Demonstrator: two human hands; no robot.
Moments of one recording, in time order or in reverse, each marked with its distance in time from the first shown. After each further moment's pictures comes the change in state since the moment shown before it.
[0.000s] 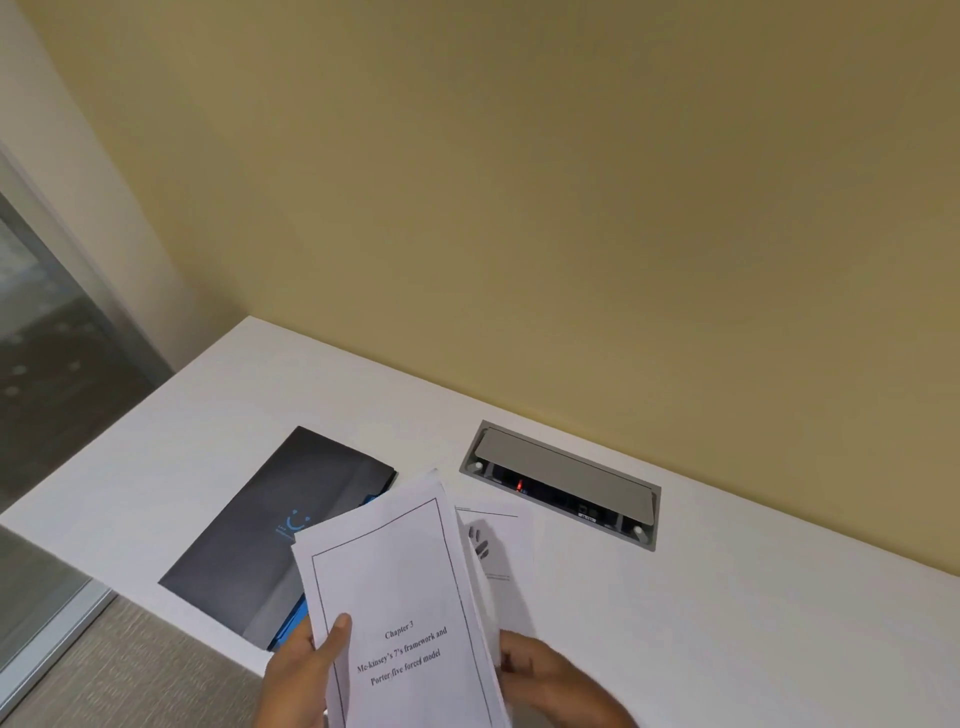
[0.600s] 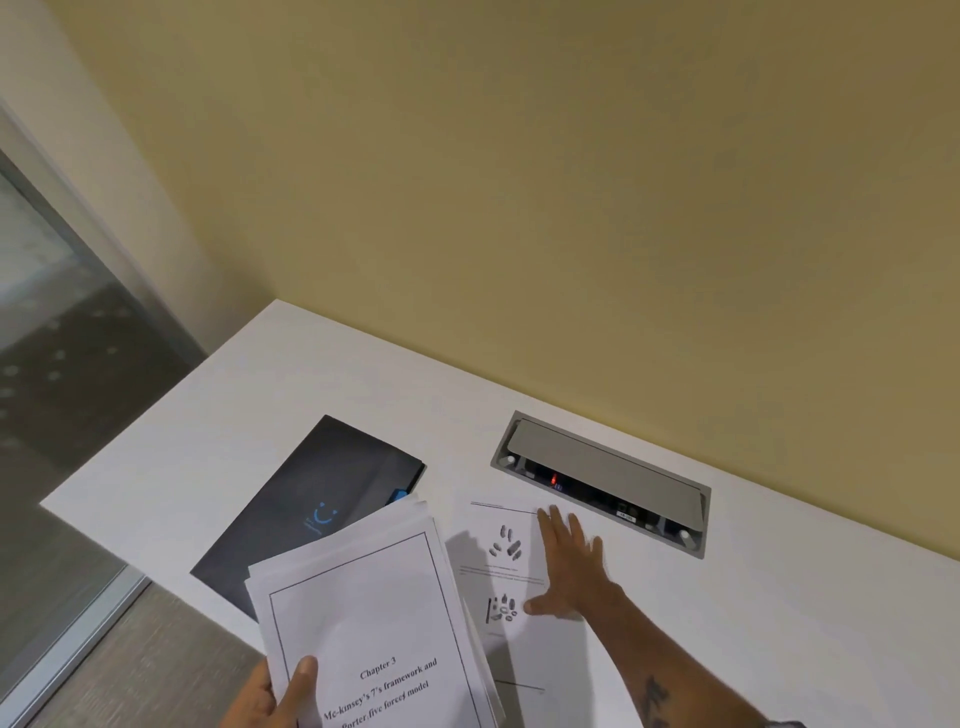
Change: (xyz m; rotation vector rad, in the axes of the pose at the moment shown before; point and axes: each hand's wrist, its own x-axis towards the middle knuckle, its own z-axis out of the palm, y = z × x) left_hand -0.054 0.015 -0.045 -0.045 0.148 0.091; right_hand 0.123 -0.038 -0.062 -1.265 0.200 0.252
